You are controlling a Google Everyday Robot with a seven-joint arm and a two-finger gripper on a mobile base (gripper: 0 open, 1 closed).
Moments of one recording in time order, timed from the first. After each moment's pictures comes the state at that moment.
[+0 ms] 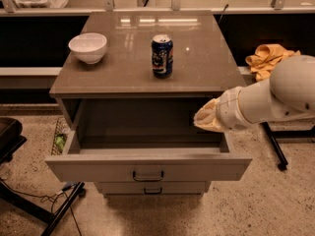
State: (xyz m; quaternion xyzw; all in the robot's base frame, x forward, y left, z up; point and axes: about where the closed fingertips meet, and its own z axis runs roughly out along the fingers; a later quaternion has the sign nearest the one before) arm 0.508 -0.126 0.794 -0.65 0.68 0.06 0.34
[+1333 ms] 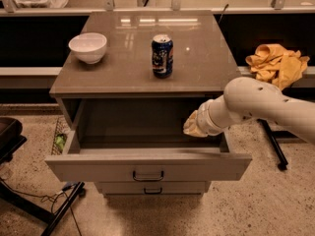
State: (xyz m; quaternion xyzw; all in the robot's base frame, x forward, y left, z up) arm 0.571 -0.109 0.685 -0.66 0.70 0.04 0.29
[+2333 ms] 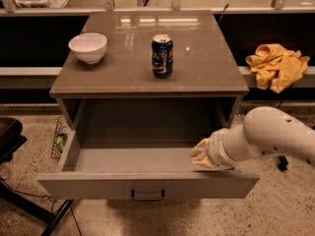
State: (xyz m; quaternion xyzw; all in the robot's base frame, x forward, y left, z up) arm 0.474 -0.122 0.669 -0.62 0.72 0.09 0.27
